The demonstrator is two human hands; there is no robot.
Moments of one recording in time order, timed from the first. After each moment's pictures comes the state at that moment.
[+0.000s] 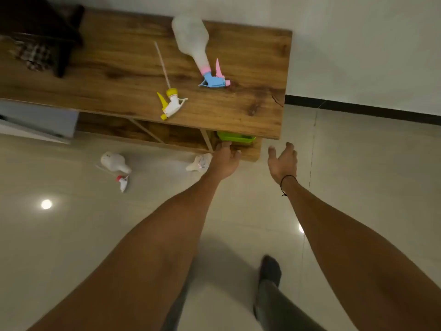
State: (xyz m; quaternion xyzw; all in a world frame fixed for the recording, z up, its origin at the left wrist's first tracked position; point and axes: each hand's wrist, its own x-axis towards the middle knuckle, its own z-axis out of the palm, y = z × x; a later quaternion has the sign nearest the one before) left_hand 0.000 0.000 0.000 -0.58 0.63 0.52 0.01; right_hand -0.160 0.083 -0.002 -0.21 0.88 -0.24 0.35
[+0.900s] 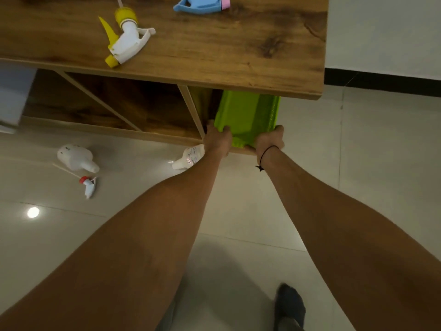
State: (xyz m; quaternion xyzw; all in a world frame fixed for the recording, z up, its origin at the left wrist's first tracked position) left_hand -0.019 -0.039 -0.183 -0.70 0.43 0.56 -0.14; right_hand -0.133 0.008 -0.190 -0.02 0.80 -0.42 0.43
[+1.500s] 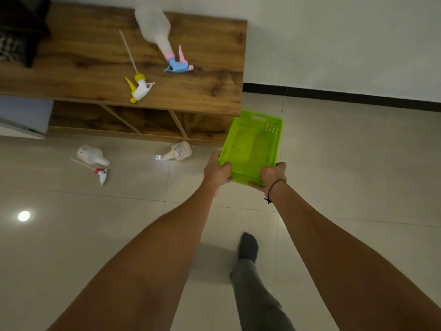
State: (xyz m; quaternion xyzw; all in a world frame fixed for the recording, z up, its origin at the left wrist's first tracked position) left_hand -0.029 0.139 0.045 -0.63 0.37 0.67 -0.09; right_hand -0.164 0.208 0.071 0.14 0.78 -0.39 0.48
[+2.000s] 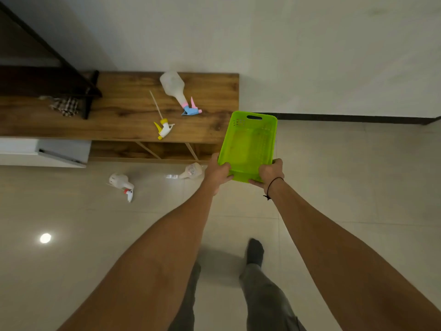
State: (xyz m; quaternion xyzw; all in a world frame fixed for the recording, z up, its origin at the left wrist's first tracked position) left_hand -0.024 0.114 0.224 -0.60 0.38 0.69 -0.11; right_hand -0.161 0.189 0.237 0.09 0.77 -0.42 0.48
